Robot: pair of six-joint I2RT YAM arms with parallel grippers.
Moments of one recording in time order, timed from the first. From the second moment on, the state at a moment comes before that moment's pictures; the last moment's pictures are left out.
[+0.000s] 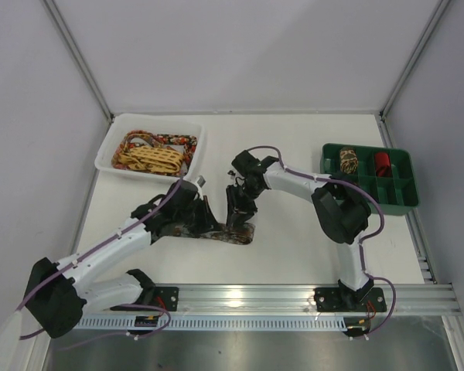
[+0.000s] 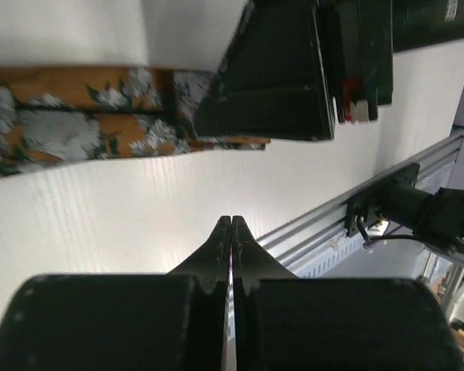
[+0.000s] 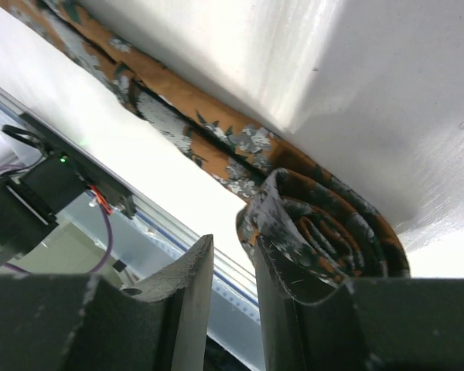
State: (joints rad) left arm -0.71 1.07 0.70 -0.47 0.21 -0.87; right arm 0.74 2.03 1.50 -0.75 -0.56 0.59
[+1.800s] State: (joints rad) left arm -0.63 1.96 1.39 -0.77 0.29 -0.36; right arm 1.31 1.71 0.88 -0.24 0.60 1.40
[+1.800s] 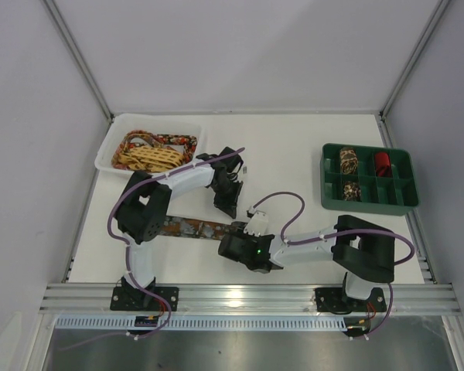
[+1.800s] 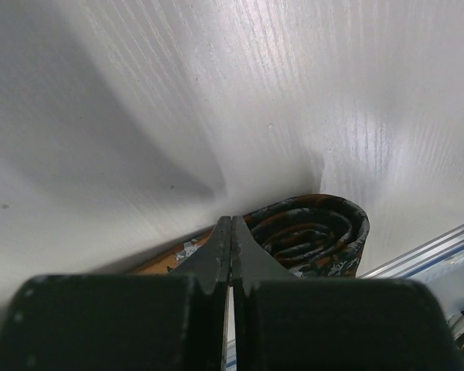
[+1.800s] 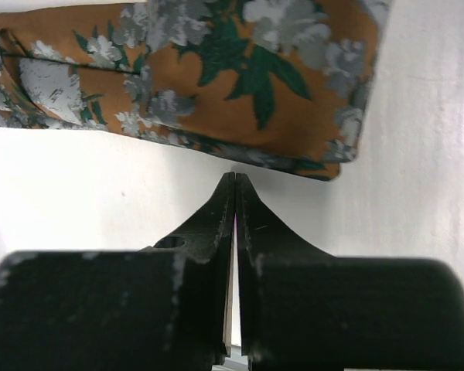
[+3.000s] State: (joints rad) left arm -0.66 1.96 1.30 -0.72 0.32 -0.33; right arm 1.21 1.70 0.86 -0.24 0.56 1.52
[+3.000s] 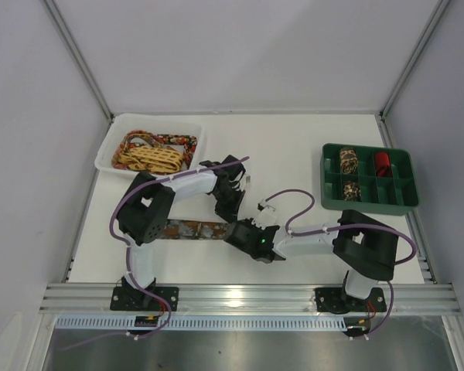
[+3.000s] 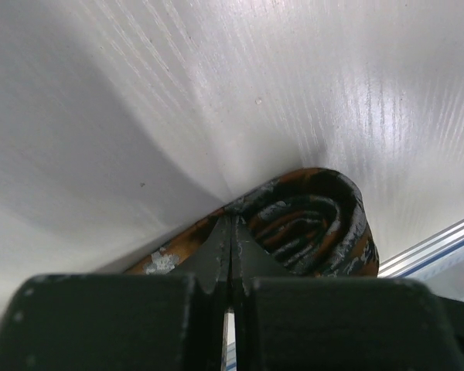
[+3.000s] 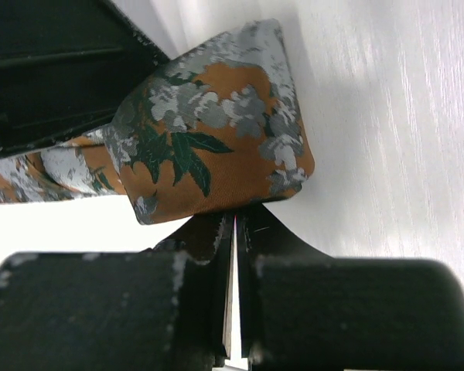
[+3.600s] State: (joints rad) left arm -0.66 2.07 1.55 -0.83 0.24 -0.32; right arm 1.25 1.59 0.73 -0.21 0.56 1.56
